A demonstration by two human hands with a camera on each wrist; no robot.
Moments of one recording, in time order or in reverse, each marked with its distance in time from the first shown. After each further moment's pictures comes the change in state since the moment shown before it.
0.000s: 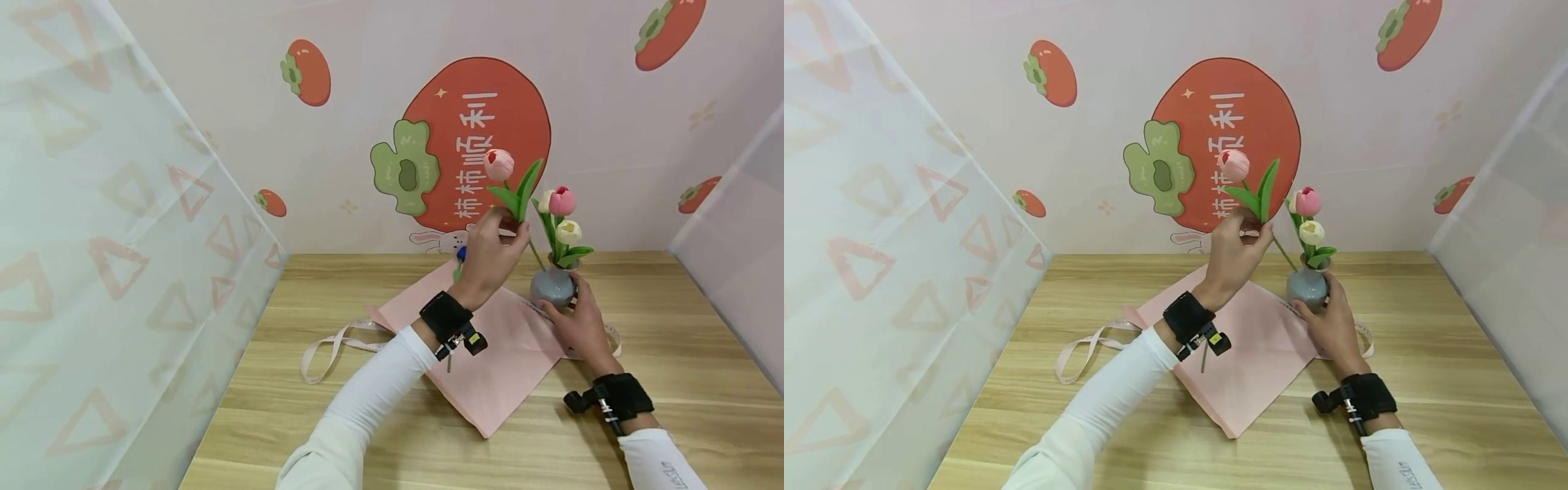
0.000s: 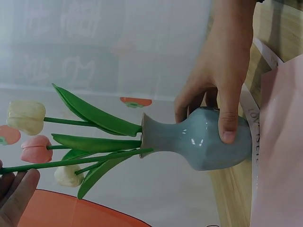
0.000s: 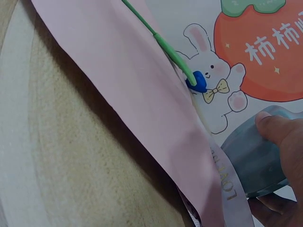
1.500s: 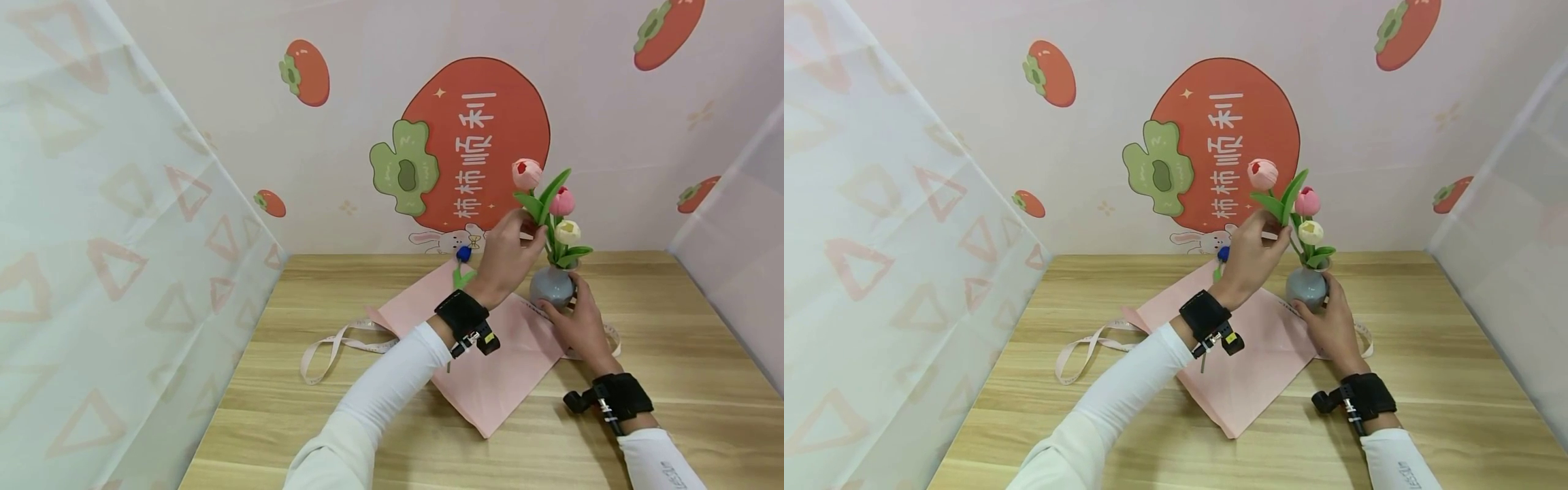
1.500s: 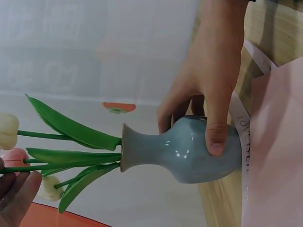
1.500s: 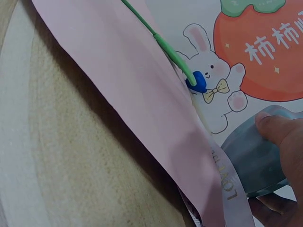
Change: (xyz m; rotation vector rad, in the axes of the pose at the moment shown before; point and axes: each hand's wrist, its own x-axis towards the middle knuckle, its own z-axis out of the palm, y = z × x) left_hand 0.003 0.000 0.027 0.037 -0.121 -0.040; right_hand -0.001 0.000 -0.001 0.007 0.011 -0.031
